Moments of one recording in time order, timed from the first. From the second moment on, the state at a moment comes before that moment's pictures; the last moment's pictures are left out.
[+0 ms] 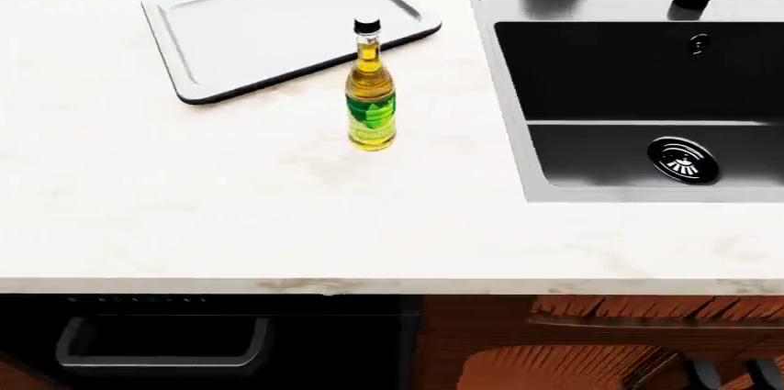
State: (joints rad) left arm -1.88 -0.85 0.83 -0.03 -1.77 -0.99 -0.26; right arm 1.65 0.67 -0.36 -0.27 0.64 1.25 -0.45
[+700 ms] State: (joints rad) left arm -1.88 -0.85 0.82 -0.03 -1.75 -0.98 -0.23; right arm 1.69 0.65 -0.37 -0.24 0.66 1.25 -0.46
